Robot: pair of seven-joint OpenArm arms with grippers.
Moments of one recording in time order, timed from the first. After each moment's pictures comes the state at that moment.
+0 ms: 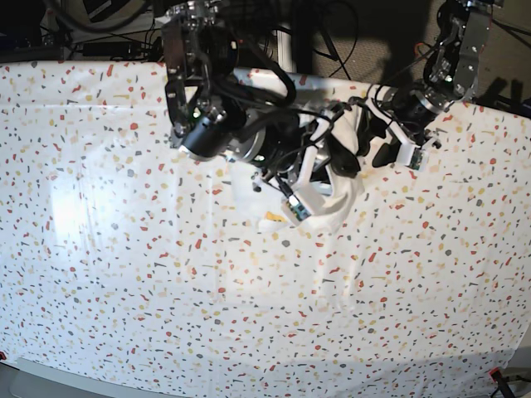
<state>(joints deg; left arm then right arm) 12.7 -18.5 10.0 80.5 -21.7 -29.4 11.3 -4.2 -8.9 -12.7 105.3 27.4 33.9 -59.2</state>
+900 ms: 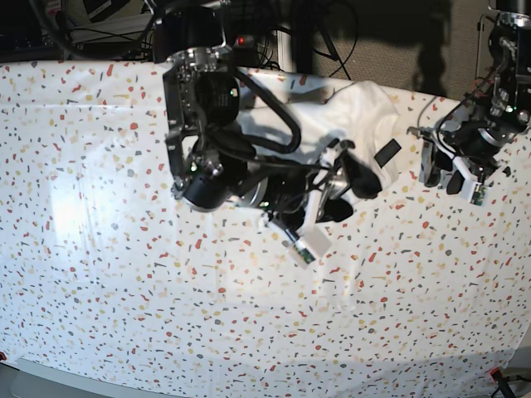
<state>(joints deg) 11.1 -28.0 -4.6 90.3 -25.2 -22.4 26.2 7.9 -9.0 -8.8 99.6 34.4 33.9 -66.0</state>
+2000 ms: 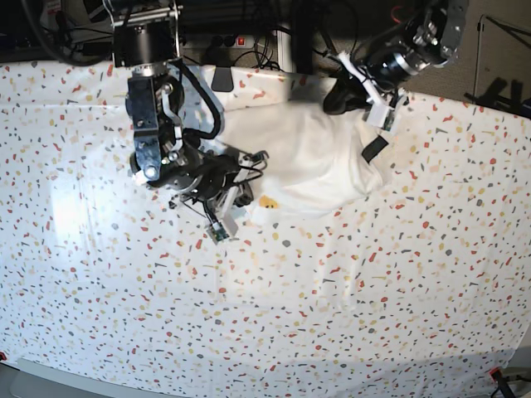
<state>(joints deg) 20.5 -13.4 8.3 88.5 -27.9 -24.5 20.2 5.3 2.2 -2.3 81.5 8.0 32.4 -43.5</state>
